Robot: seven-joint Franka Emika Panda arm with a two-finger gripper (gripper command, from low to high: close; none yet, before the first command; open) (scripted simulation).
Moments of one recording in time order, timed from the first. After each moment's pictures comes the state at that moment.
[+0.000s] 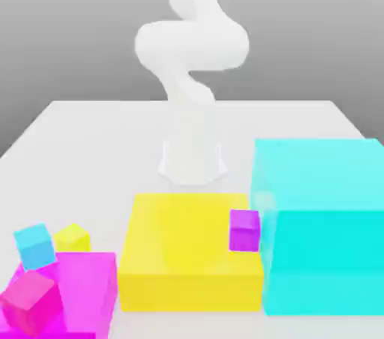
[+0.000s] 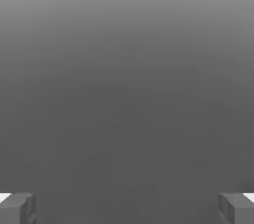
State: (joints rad) arm -0.04 -0.71 -0.02 -2.35 -0.02 2.35 0.81
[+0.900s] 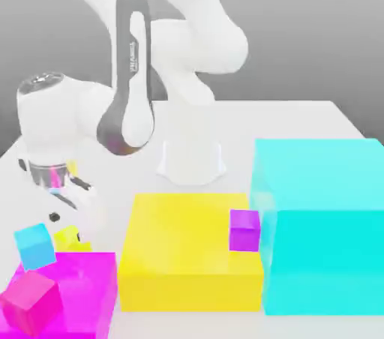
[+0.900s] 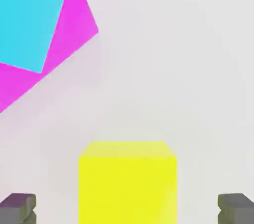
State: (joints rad) arm -0.49 0.28 -0.11 -2.74 0.22 3.01 0.66
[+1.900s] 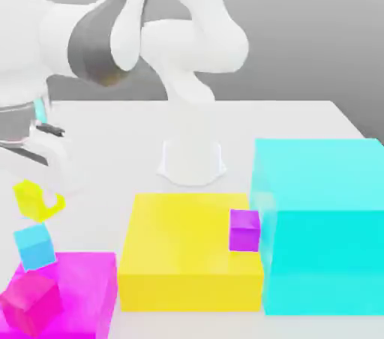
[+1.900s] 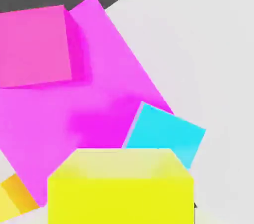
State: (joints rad) arm -0.38 -0.03 -0.18 -2.45 0.00 2.41 0.81
